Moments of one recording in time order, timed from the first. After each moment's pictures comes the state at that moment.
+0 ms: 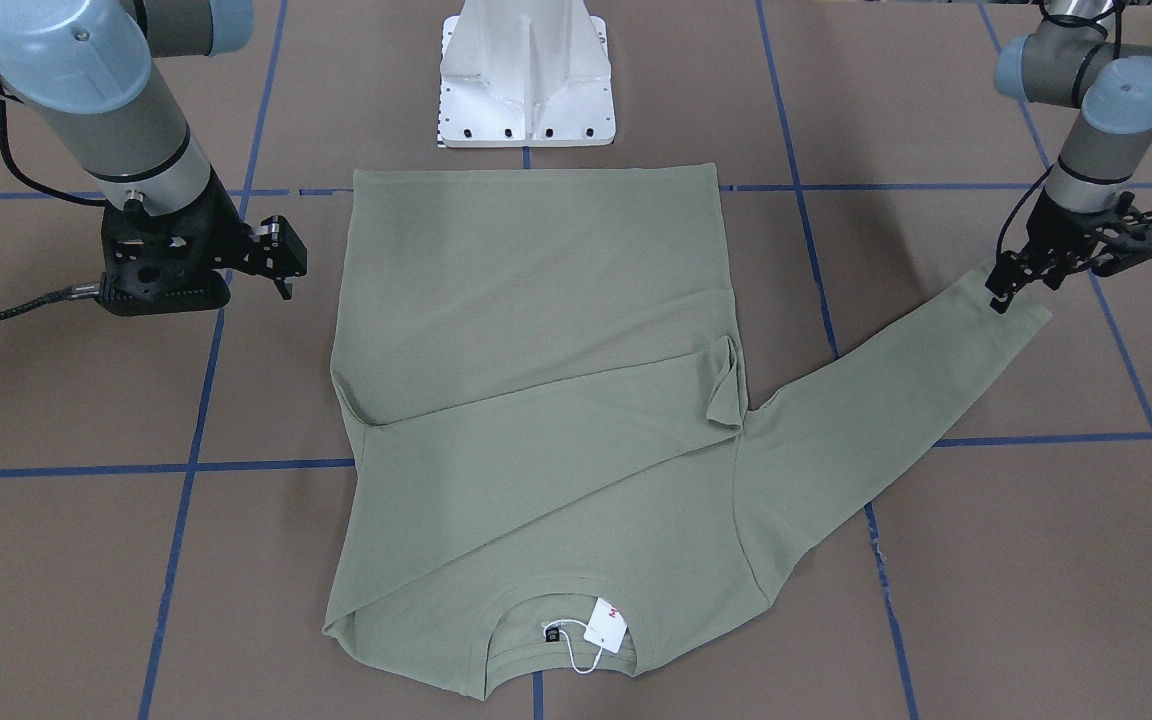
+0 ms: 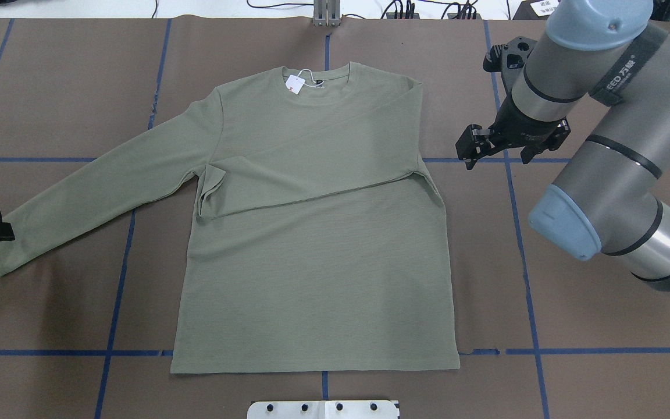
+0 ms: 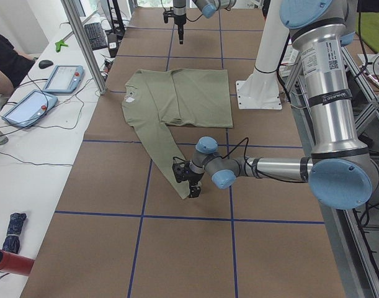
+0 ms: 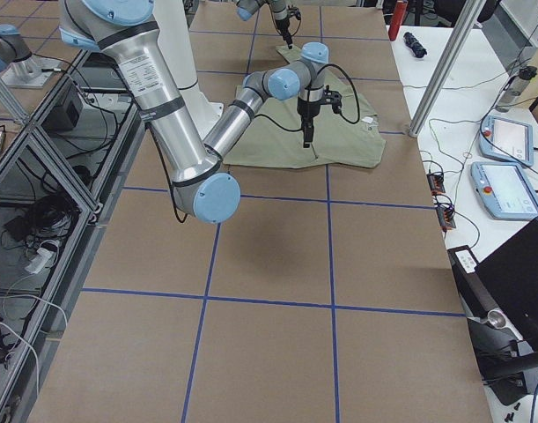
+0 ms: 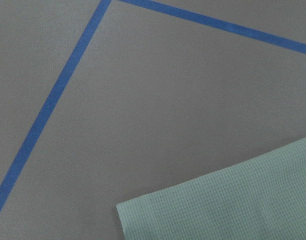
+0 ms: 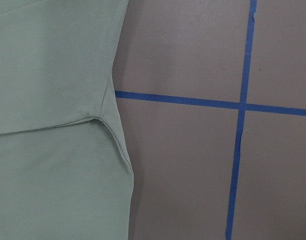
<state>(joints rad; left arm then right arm) -0.78 -1.31 -1.67 -2.40 -1.80 -1.33 0.85 -1.08 1.95 -1.90 2.09 0.79</state>
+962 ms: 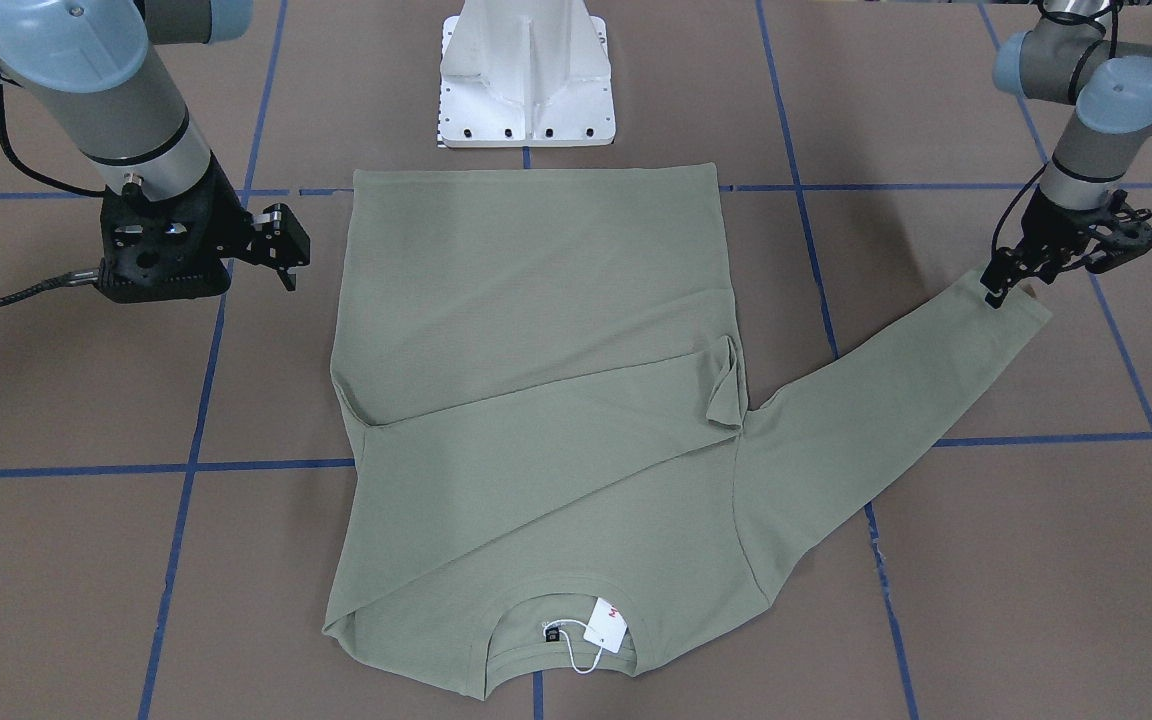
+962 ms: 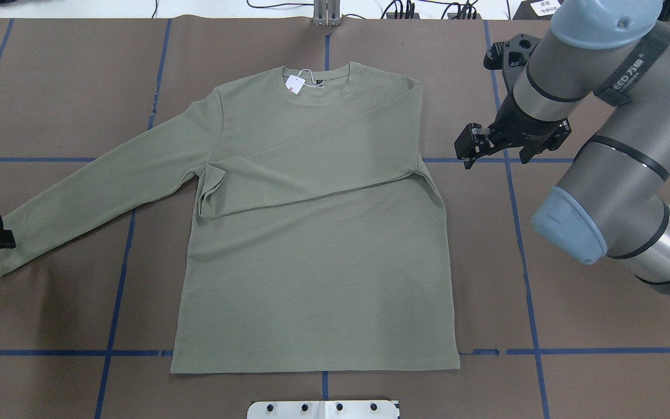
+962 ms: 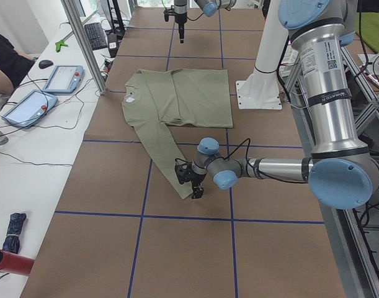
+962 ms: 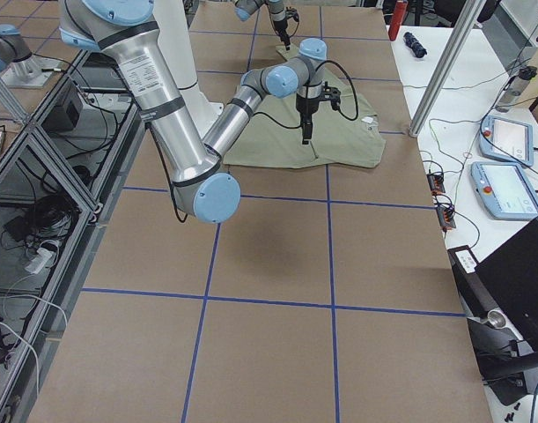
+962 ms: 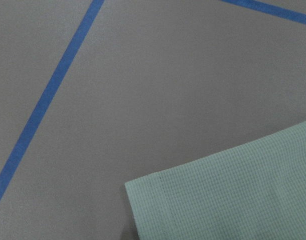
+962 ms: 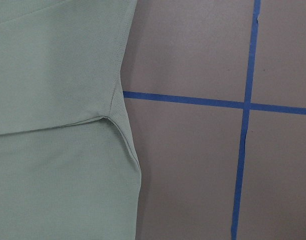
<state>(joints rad) -0.75 -1.30 -1.67 -2.40 -1.80 -1.37 0.85 -1.08 1.97 -1.91 2.09 0.80</state>
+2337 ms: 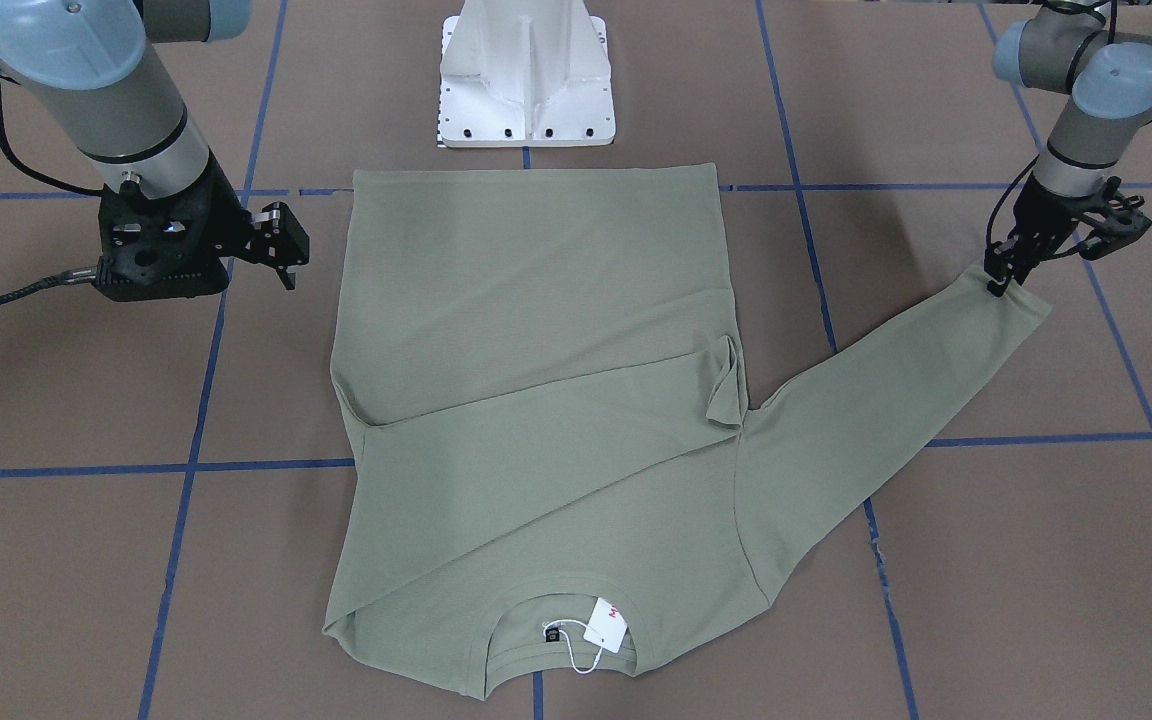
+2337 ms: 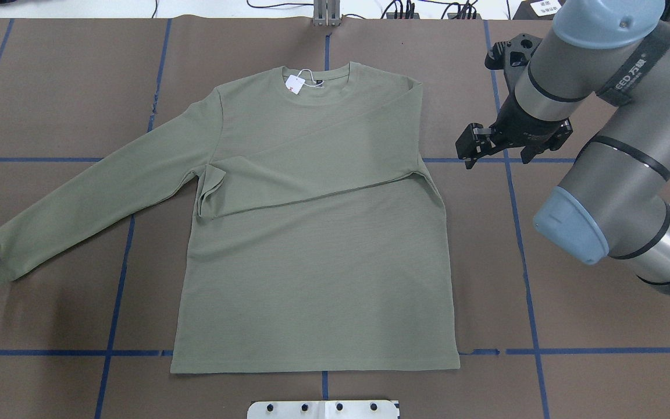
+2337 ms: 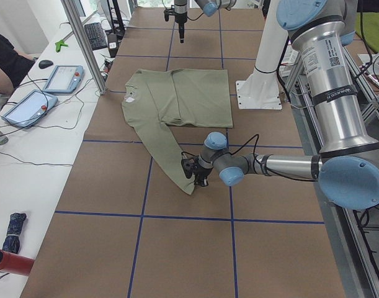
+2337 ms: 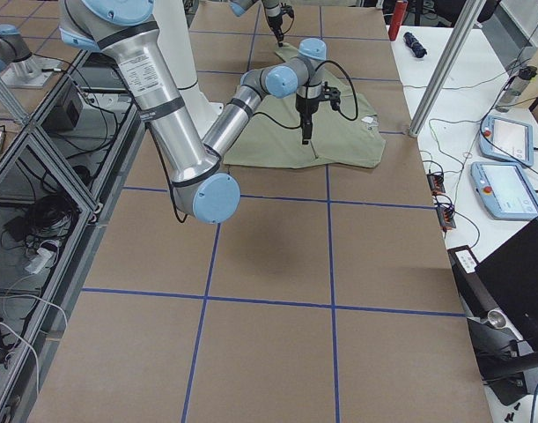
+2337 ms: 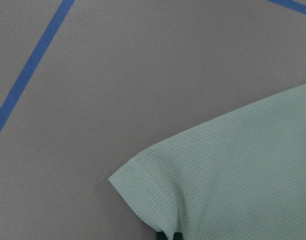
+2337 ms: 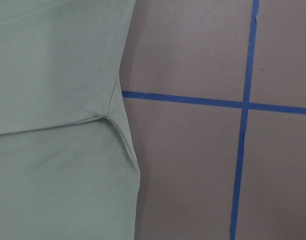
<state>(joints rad) -0.74 -1.22 -1.79 -2.44 -1.84 -1.42 0.85 -1.08 1.97 -1.91 2.09 0.80</state>
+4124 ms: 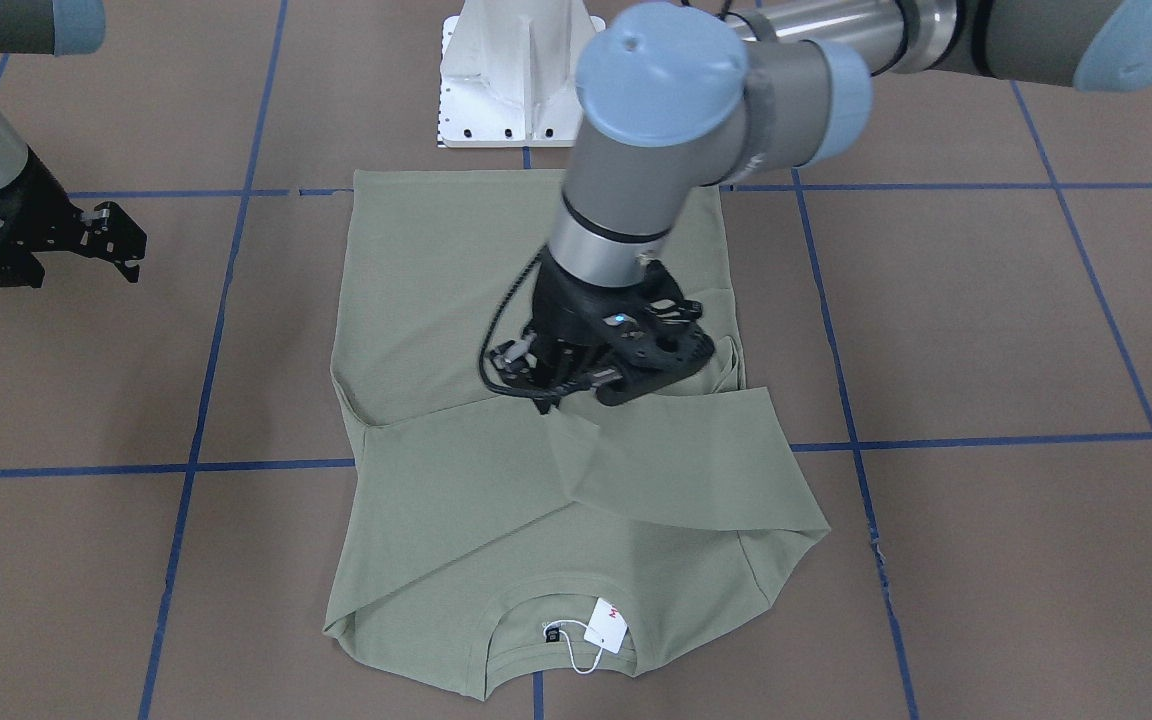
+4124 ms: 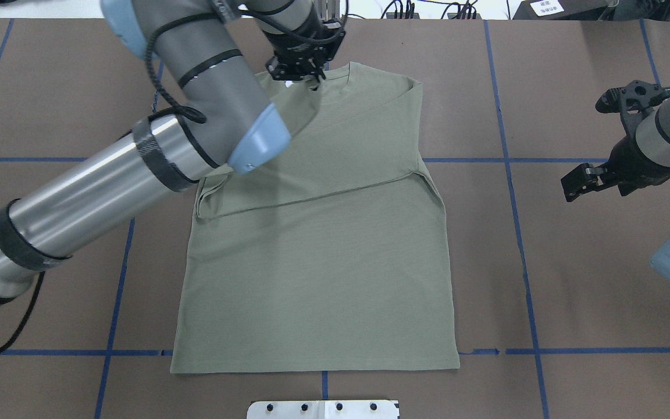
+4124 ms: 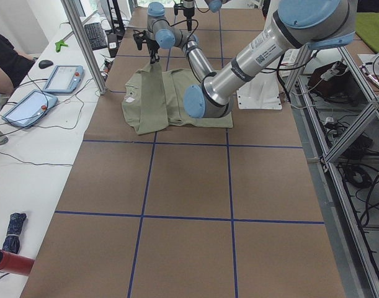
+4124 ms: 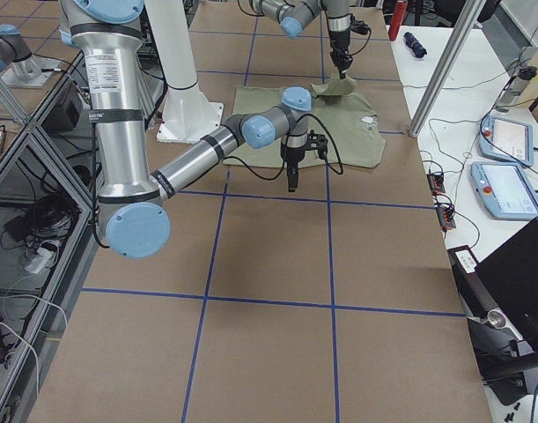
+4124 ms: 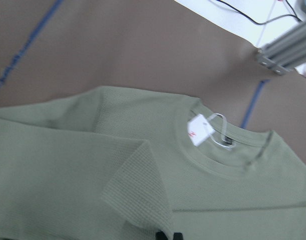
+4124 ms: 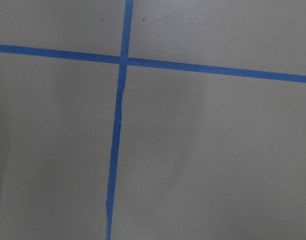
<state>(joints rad) -0.76 -2.66 -1.37 -1.69 -2.01 -1.63 0.94 -1.48 2.06 -1.68 2.12 0.69</state>
